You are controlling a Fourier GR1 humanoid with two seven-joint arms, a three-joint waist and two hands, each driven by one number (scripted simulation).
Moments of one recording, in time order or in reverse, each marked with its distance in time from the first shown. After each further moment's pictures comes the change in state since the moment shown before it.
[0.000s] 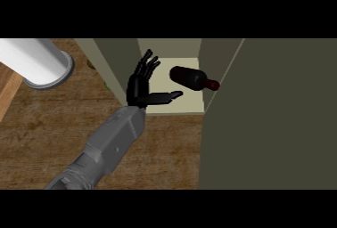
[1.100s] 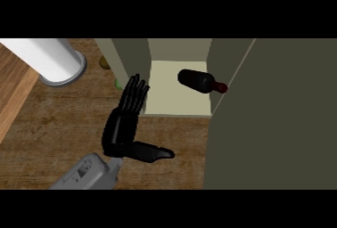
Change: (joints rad) left arm 0.558 0.302 -0.251 -1.142 -0.170 0.269 0.327; right arm -0.006 0.015 0.036 -0.059 0.031 -0.037 0.062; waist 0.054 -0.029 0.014
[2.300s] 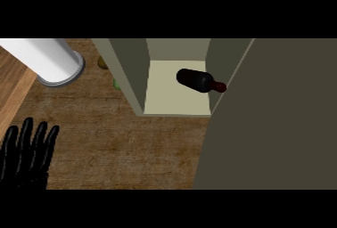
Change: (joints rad) left arm 0.645 0.356 0.238 -0.691 -0.026 0.007 0.014; right arm 0.117 -0.110 0.300 -0.062 -0.057 0.225 0.124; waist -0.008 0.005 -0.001
